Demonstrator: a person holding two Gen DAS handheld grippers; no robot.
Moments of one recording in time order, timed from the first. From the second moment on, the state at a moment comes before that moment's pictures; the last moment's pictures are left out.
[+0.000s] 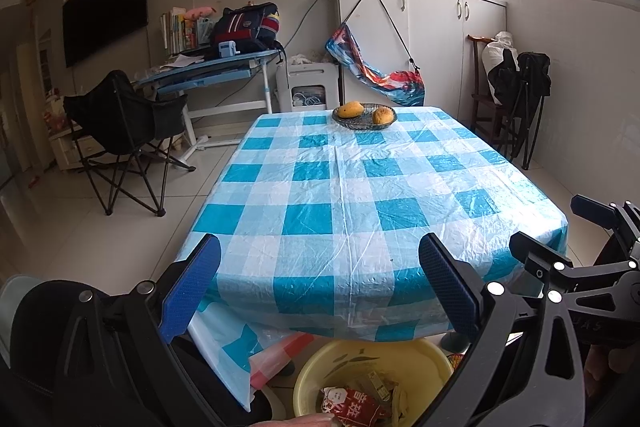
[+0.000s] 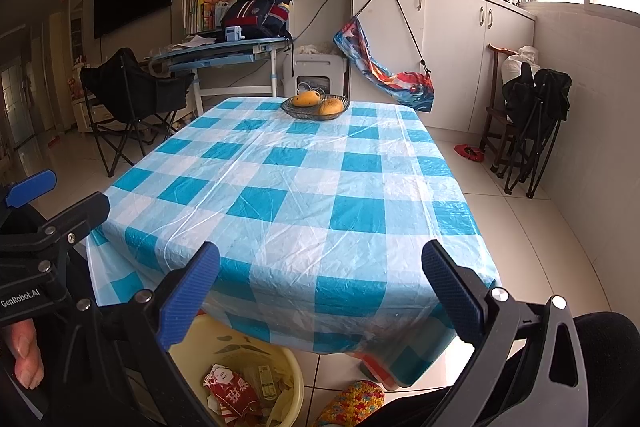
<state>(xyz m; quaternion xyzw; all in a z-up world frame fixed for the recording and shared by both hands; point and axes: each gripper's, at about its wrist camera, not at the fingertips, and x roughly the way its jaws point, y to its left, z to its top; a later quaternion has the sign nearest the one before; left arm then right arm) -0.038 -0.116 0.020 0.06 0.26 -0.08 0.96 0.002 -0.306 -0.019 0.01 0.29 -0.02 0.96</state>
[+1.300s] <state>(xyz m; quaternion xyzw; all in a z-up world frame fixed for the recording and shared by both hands) -0.040 -0.121 0.018 0.07 0.26 -0.08 0.96 0.005 -0.304 -0.025 0.00 0.29 -0.01 0.96</state>
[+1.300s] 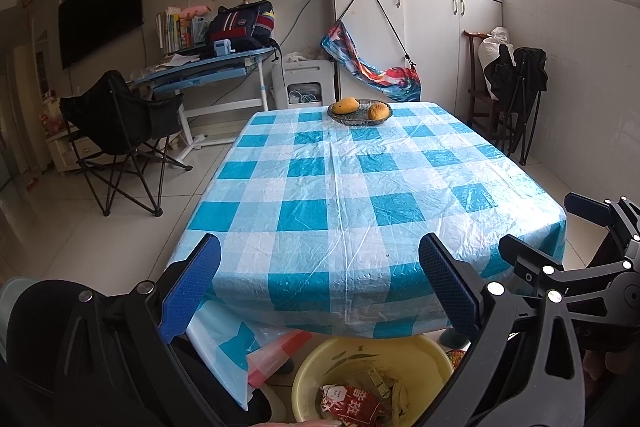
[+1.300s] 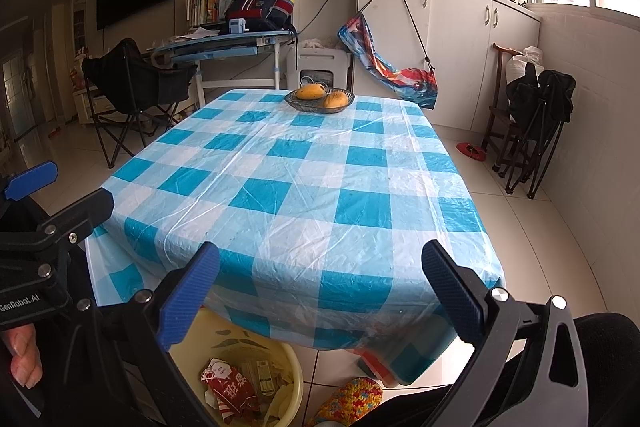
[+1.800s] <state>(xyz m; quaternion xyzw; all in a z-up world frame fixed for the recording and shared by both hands) -0.037 -0.112 0.013 0.02 0.28 -0.11 0.96 0.005 -0.308 -0.028 0.01 0.29 -0.01 0.96</state>
